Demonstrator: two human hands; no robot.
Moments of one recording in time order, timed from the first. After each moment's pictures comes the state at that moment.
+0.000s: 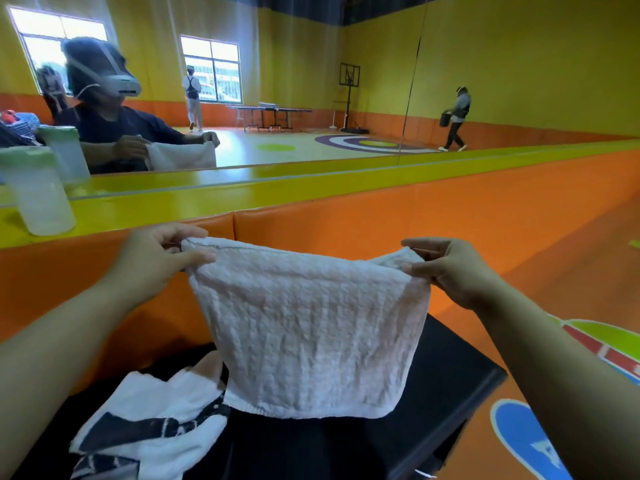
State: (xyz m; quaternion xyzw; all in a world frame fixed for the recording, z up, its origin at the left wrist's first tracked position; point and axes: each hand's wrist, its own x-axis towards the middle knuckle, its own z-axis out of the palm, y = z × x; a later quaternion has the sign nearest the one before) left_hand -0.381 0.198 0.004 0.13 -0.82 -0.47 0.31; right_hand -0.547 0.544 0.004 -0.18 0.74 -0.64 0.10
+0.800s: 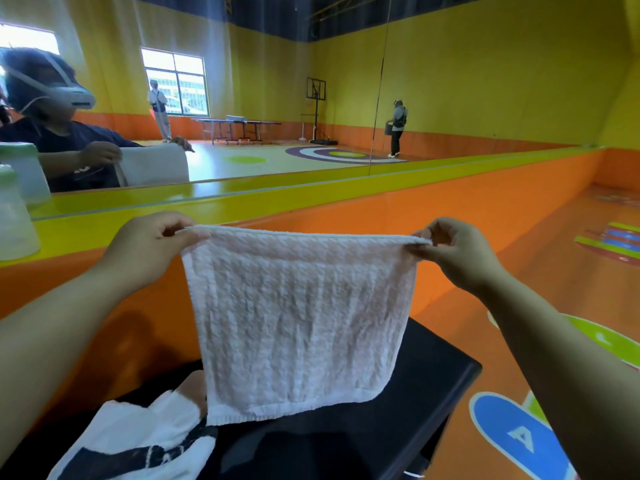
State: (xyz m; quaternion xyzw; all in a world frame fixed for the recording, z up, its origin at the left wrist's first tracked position) left_hand -0.403 0.188 0.032 0.07 -0.90 -0.28 0.34; right_hand -0.537 0.570 0.028 -0.23 0.84 -0.46 -0.15
